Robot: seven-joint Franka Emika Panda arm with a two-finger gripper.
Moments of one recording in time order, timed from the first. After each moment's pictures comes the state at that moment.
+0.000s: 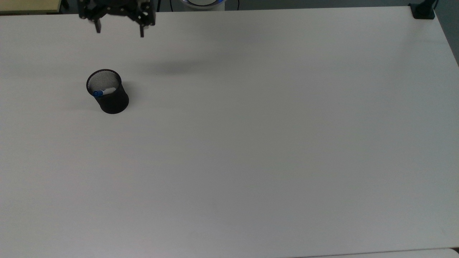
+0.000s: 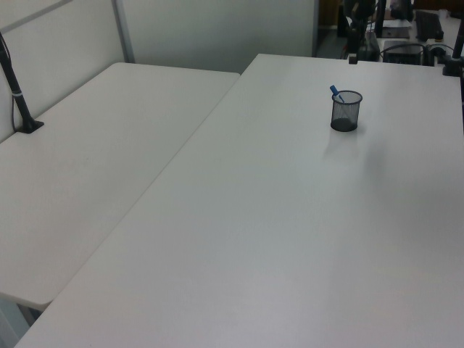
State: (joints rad) arm -0.18 0.03 0.02 -1.73 -0.20 1.80 -0.17
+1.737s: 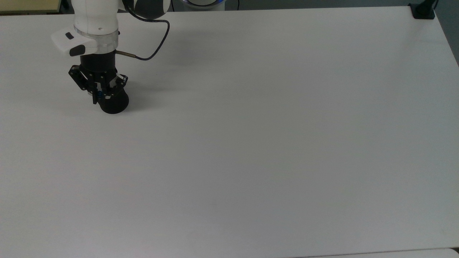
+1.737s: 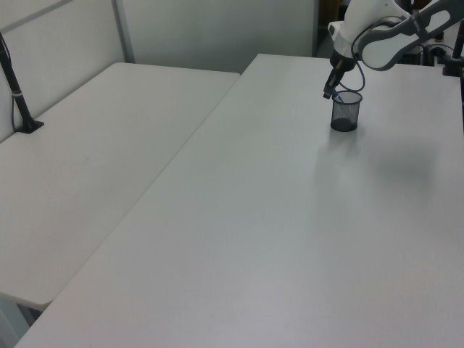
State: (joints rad) arm -0.21 0.20 -0.09 -2.02 -0.21 2.61 -0.09
